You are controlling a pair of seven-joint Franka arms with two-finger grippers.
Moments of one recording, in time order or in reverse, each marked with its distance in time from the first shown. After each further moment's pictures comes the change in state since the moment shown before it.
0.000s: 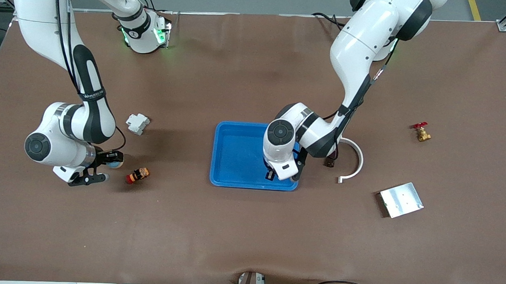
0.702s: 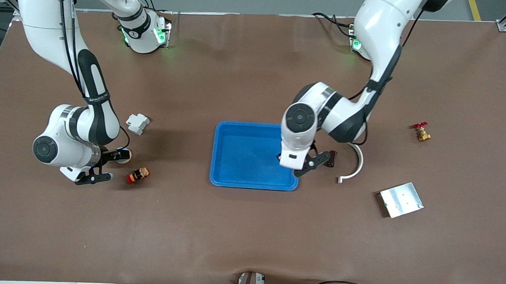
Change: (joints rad) left arm 0.080 -0.292 -0.004 -0.278 0.000 -0.107 0.746; right arm 0.005 0.024 0.001 -0.004 0.019 -0.023 0.003
